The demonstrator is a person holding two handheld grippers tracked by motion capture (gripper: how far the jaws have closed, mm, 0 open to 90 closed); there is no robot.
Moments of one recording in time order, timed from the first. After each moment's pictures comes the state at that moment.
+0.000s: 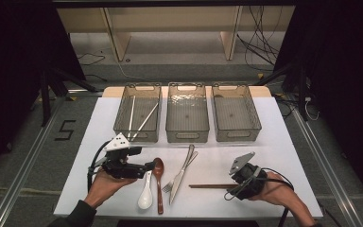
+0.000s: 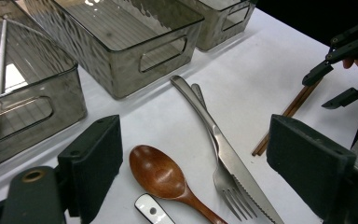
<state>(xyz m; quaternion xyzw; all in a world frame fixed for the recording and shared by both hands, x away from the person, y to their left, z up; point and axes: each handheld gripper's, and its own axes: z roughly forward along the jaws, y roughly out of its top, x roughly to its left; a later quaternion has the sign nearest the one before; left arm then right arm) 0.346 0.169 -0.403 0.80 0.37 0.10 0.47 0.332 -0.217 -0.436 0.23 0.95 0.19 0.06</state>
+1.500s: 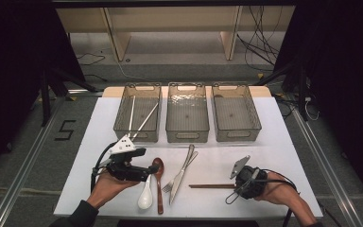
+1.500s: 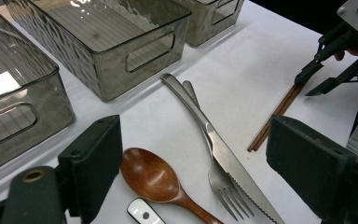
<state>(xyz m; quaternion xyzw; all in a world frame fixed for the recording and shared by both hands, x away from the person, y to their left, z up) 0.344 0.162 -0.405 0.81 0.35 0.10 0.47 0.337 -0.224 -0.451 0.21 0.97 0.12 0.08</state>
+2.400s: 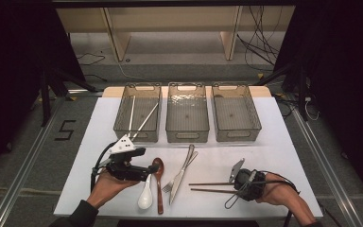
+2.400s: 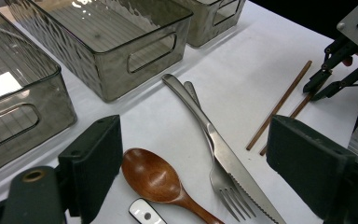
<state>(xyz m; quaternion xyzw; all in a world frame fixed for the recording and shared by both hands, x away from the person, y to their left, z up) 0.344 0.163 -0.405 0.81 0.34 0.10 0.47 0.333 -0.218 -0.453 0.19 0.98 0.07 0.06</state>
